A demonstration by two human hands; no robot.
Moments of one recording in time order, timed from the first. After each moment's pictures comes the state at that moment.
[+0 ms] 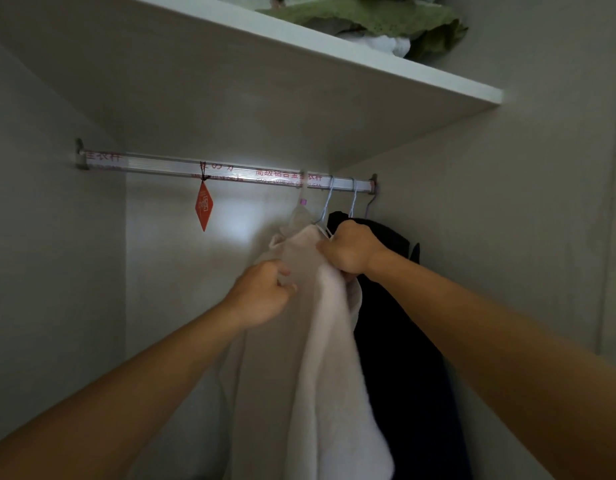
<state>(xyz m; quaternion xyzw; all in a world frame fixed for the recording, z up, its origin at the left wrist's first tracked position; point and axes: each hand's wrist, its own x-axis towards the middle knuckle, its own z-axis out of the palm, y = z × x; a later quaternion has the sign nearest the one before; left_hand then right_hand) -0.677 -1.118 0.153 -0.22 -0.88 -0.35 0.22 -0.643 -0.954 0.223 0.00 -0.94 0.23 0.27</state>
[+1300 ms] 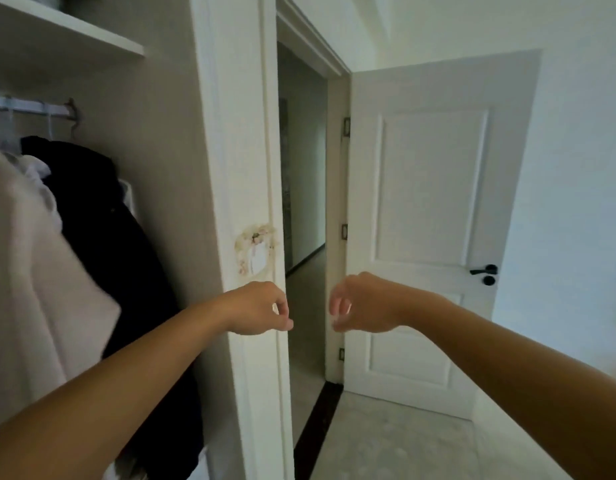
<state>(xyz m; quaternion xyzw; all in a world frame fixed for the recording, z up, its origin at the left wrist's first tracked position) -0.298 -0.954 0.046 -0.63 -0.76 -0.10 -0.11 -0.097 -0.868 0.064 -0.26 -0.96 0.08 0.03</state>
